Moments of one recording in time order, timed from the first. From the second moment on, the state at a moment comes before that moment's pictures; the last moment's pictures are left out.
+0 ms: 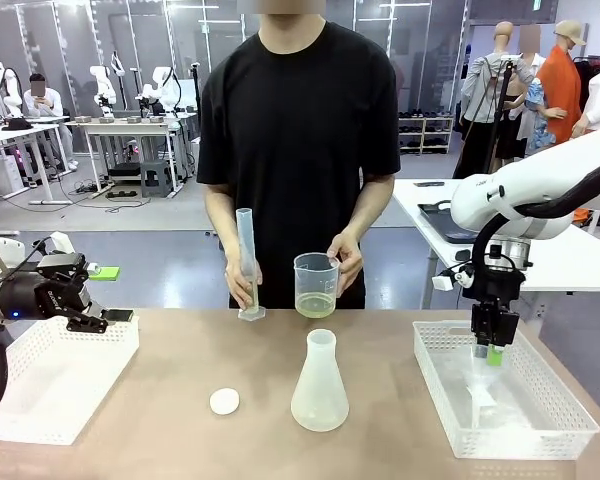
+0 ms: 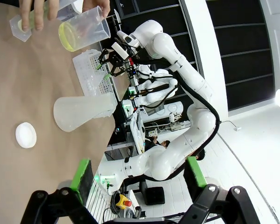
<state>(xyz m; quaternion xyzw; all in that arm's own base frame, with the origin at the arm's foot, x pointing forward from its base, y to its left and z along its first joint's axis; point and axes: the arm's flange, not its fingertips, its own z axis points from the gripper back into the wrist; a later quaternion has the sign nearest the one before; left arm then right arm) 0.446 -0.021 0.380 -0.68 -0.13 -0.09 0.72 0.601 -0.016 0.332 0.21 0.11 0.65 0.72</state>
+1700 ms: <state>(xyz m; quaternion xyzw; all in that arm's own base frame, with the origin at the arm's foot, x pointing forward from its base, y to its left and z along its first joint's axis) 0.446 -0.021 0.380 -0.68 -0.13 -0.09 0.72 0.549 0.029 0.490 -0.01 0.11 0.67 0.73</state>
